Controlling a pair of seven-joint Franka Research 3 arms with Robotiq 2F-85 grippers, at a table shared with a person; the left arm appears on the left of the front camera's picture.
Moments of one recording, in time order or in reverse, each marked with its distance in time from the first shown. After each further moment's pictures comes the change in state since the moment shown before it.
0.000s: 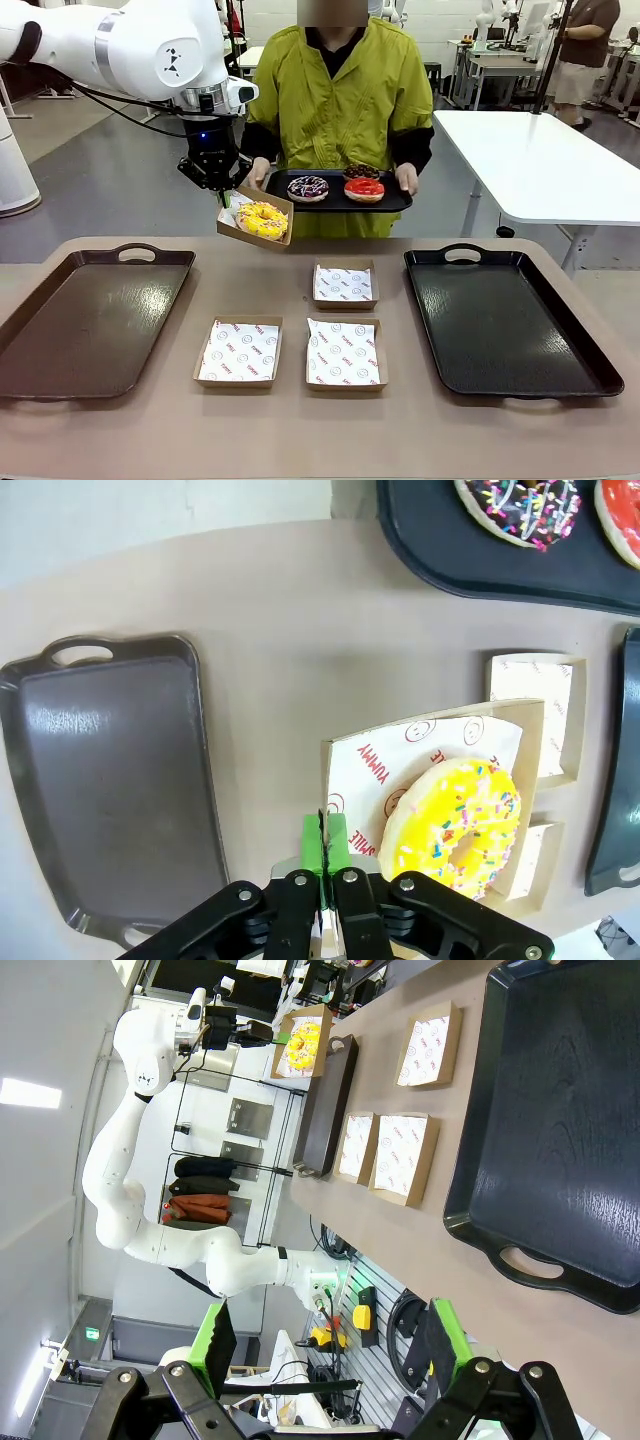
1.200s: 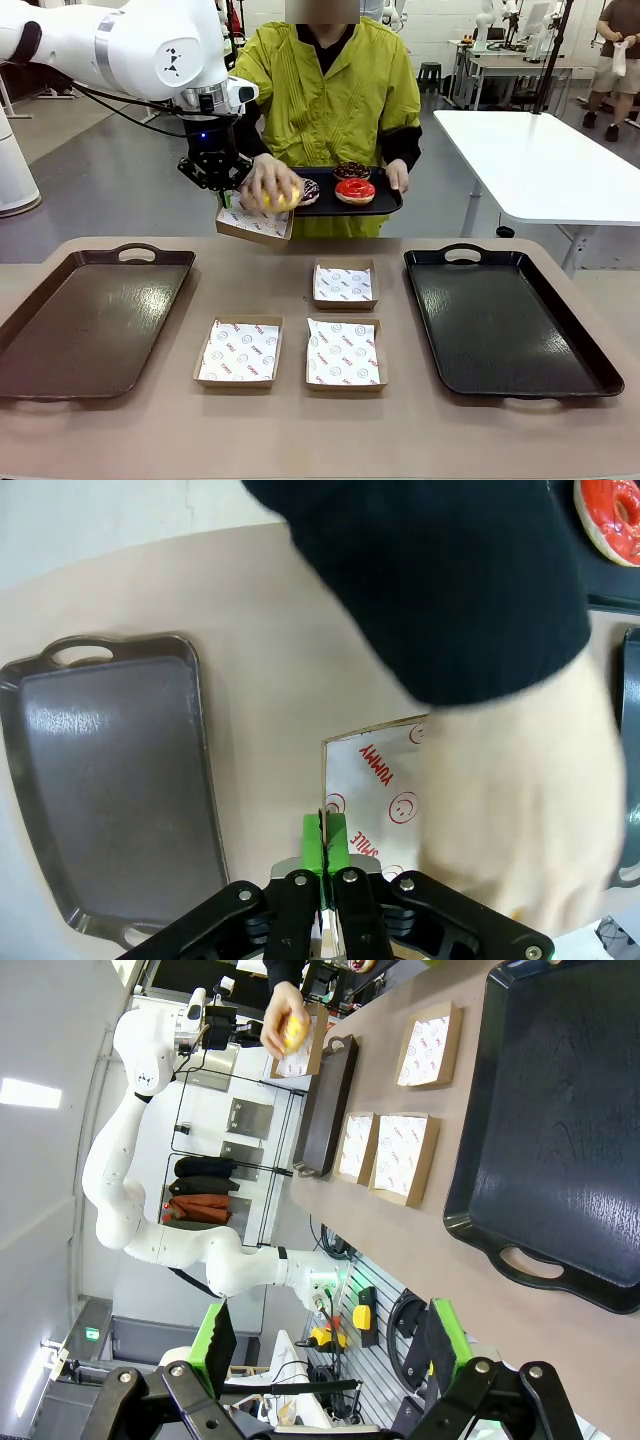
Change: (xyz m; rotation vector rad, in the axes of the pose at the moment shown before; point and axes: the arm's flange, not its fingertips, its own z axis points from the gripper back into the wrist) left arm 0.000 0.000 0.000 0.000 -0.001 0.000; right arm 0.000 0.000 0.000 0.000 0.000 0.000
